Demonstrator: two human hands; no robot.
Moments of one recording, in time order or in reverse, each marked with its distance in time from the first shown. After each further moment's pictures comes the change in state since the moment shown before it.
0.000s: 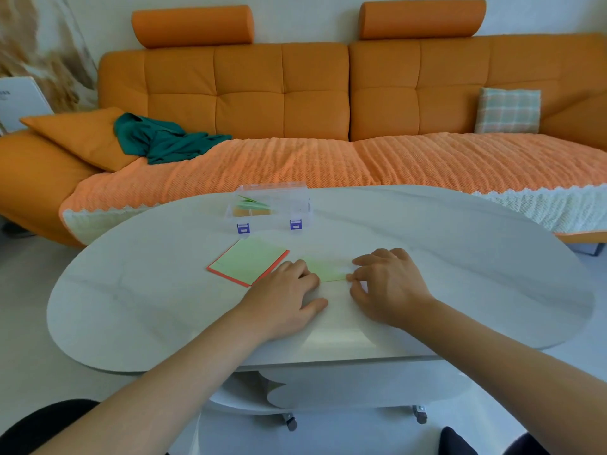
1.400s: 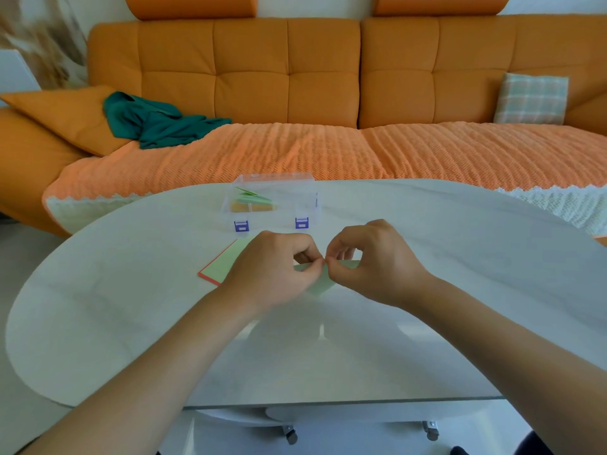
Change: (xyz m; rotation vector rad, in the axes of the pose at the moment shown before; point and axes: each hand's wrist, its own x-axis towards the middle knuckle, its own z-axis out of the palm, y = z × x) left_hand 0.034 -0.022 -0.032 -0.458 0.315 -0.133; right_hand 0.061 -0.023 -0.020 0.485 0.198 -0.151
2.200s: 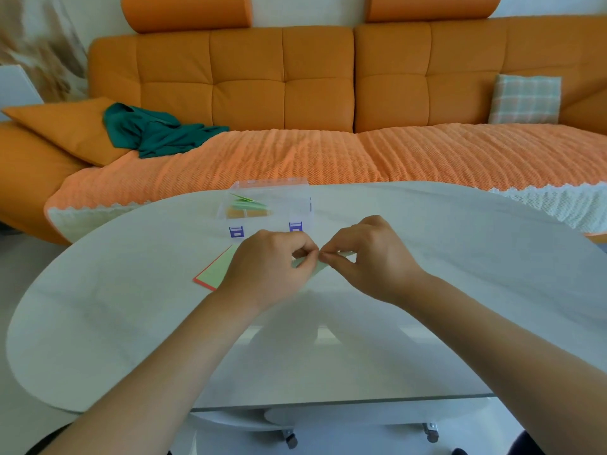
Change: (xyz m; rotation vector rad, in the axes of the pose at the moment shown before) left_hand 0.004 0.012 0.003 0.150 0.137 0.132; right_hand 0.002 0.019 -0.002 -0.071 0.089 -0.140
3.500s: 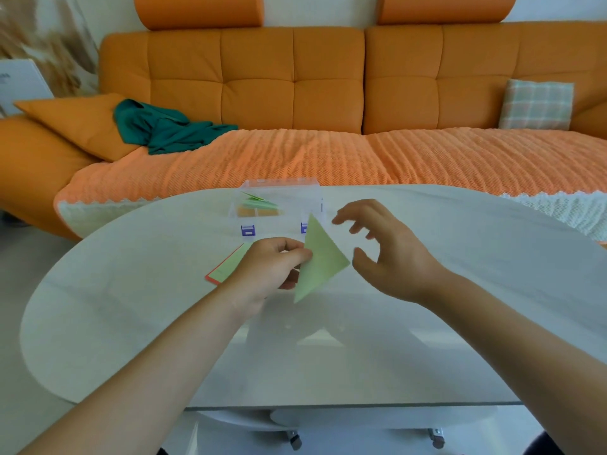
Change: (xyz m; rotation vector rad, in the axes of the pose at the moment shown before) left_hand 0.003 -0.019 -0.002 -0.764 -0.208 -0.795; right_hand 0.004 -0.008 -0.017 0.211 -0.058 0.056
